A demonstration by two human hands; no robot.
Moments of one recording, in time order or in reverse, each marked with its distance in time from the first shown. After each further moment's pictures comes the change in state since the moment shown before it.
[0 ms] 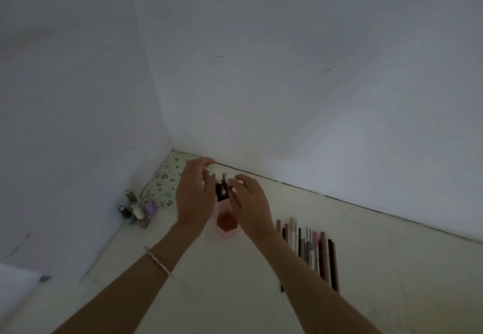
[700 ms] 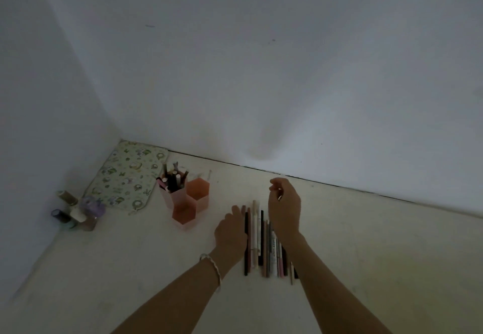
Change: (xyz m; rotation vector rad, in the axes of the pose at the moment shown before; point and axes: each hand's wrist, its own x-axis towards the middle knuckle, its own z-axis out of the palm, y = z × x) left_hand -0.133 0.027 0.147 0.493 -0.881 -0.218; right_hand -0.062 0.108 -0.080 0.102 0.216 0.678
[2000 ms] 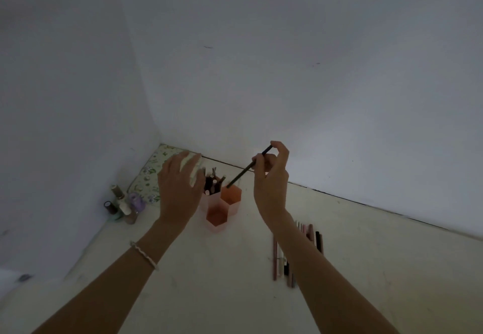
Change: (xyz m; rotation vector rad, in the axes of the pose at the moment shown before) left_hand 0.013 -0.128 -0.157 -0.085 0.943 0.228; right_hand -0.003 -0.129 0.050 0.419 -0.073 -0.274
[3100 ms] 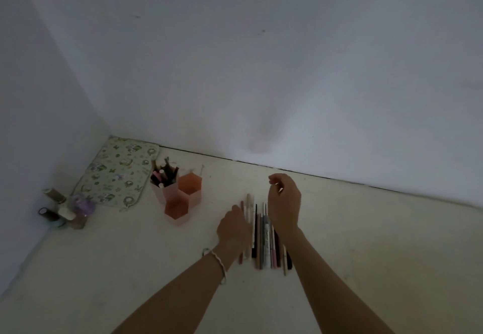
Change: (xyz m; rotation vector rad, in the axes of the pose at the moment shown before) left_hand -0.110 0.158 0.106 -0.021 -1.016 -0.456; right_hand -0.035 0.096 -0.111 -0.413 0.137 0.254
